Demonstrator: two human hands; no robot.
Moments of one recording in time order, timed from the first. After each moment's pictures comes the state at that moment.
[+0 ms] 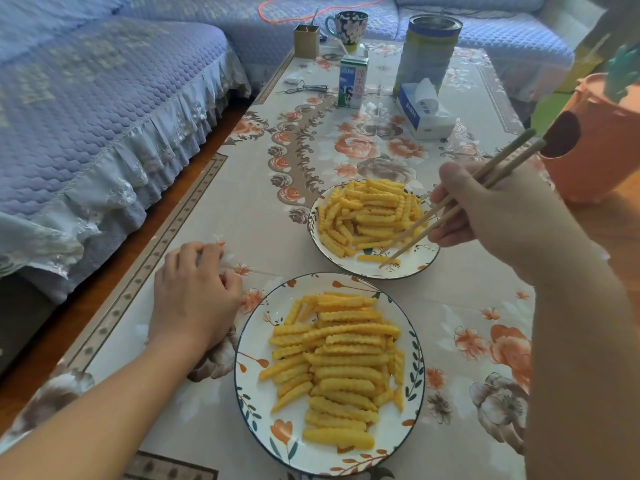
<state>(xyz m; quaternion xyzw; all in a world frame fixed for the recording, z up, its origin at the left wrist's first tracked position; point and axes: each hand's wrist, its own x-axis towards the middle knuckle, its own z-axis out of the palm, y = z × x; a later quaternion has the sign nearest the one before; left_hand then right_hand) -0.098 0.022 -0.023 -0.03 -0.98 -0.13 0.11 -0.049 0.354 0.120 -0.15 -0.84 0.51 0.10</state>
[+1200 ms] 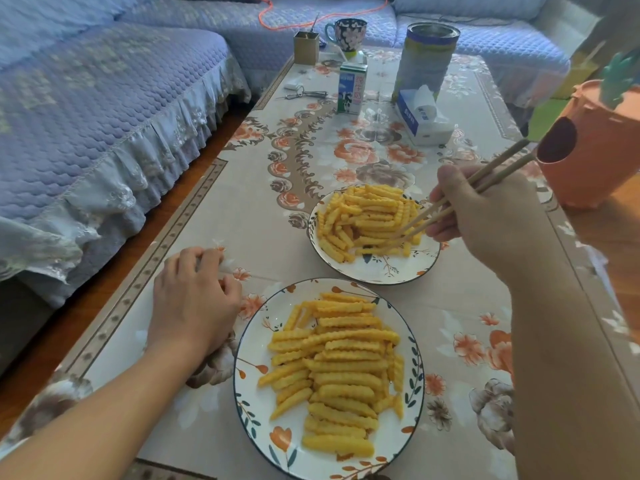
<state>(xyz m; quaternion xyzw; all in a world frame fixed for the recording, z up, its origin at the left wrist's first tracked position) -0.098 0.021 -0.022 -0.03 -0.99 -0.13 0.11 -0.058 0.352 0.108 -0.15 -0.83 0.50 0.18</state>
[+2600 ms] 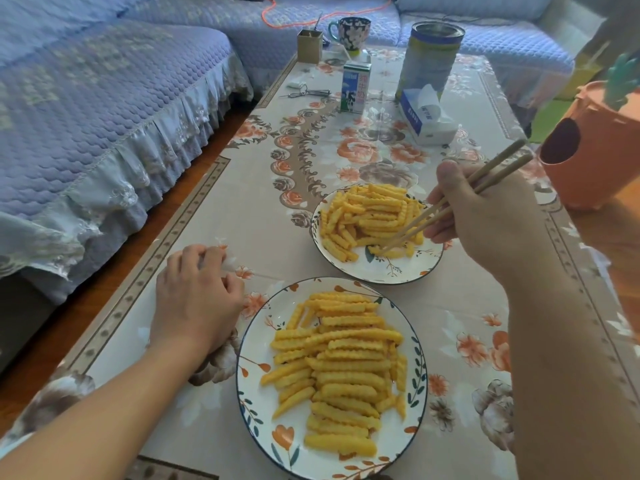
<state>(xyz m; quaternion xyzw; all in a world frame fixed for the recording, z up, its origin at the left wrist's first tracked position) -0.098 0.020 -0.025 -0.03 -0.99 -0.12 0.11 -0.057 0.342 0.110 -0.15 -0.83 0.50 0.18</state>
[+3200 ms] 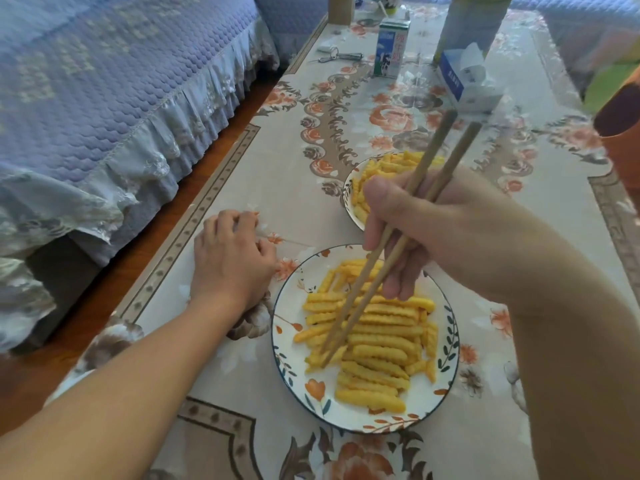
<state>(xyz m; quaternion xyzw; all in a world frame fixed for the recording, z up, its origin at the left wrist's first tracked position) -0.098 0.022 -0.019 -0.02 -0.99 -0.13 0.09 -0.016 0.257 0.145 0.06 -0.79 0.59 -0.13</state>
